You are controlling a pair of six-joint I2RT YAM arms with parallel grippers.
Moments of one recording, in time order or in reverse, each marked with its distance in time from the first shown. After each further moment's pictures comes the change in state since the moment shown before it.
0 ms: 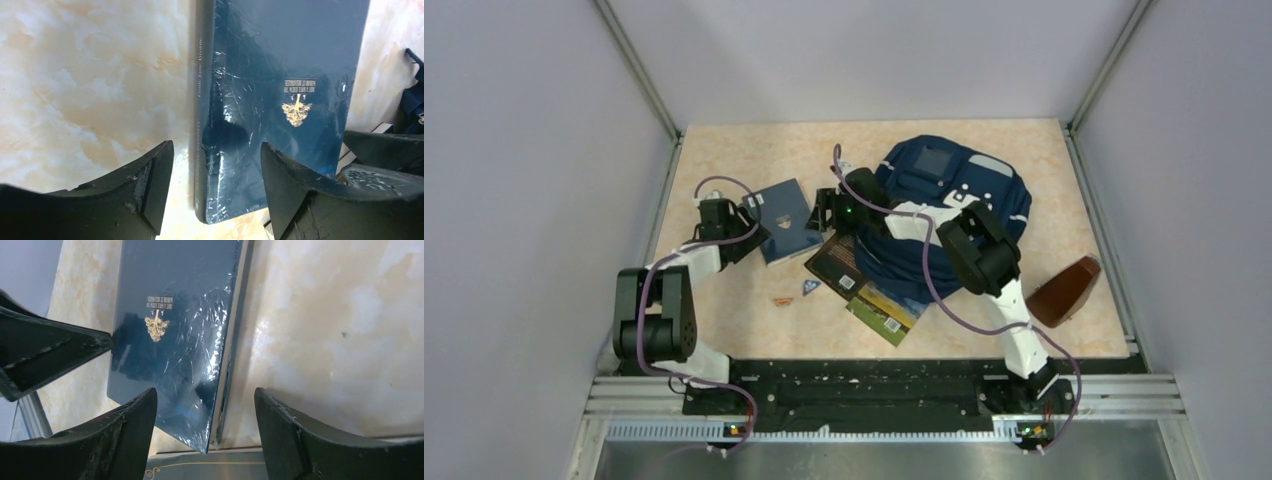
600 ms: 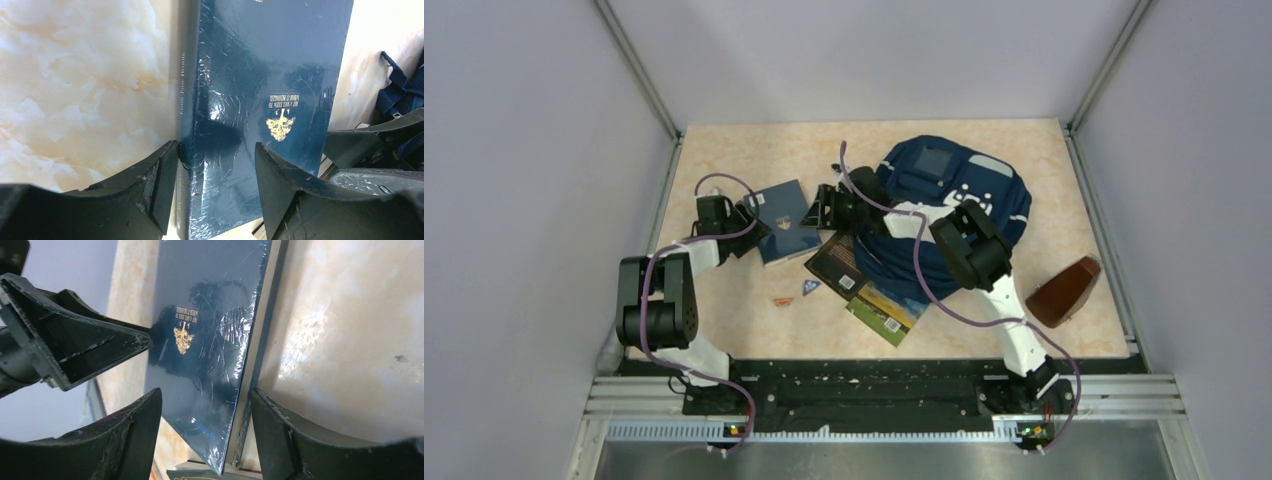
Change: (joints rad) left arm 0.026 0.102 0.041 0.063 0.129 -0.024; right arm -0.018 0.113 0.109 0.071 -0.190 0.166
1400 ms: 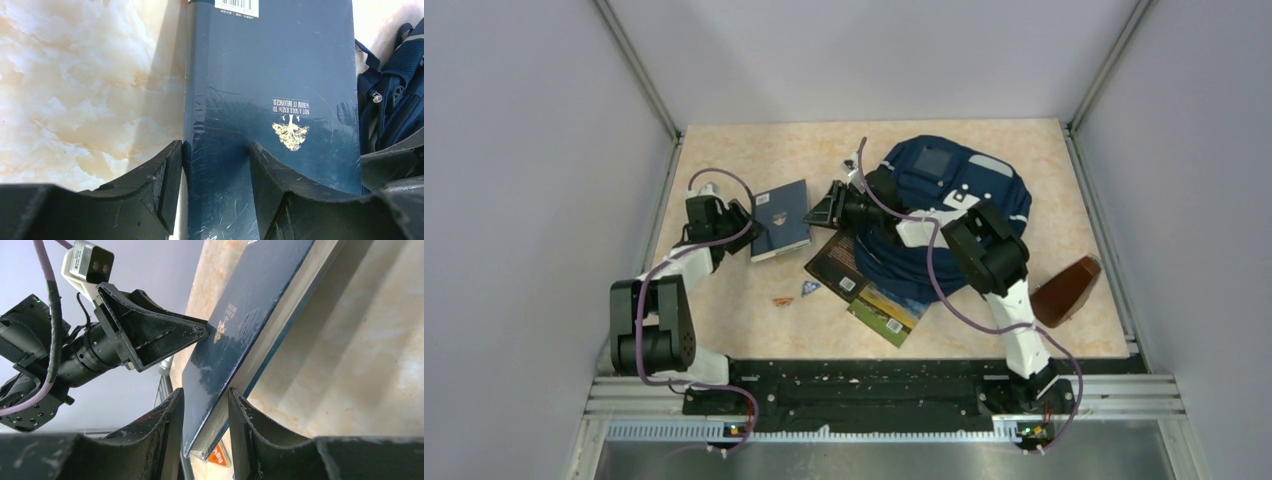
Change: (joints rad) left arm 0.023 -0.137 -0.035 -0.032 0.032 0.084; right arm -0.013 -0.130 -0.252 0.395 -0.101 0.319
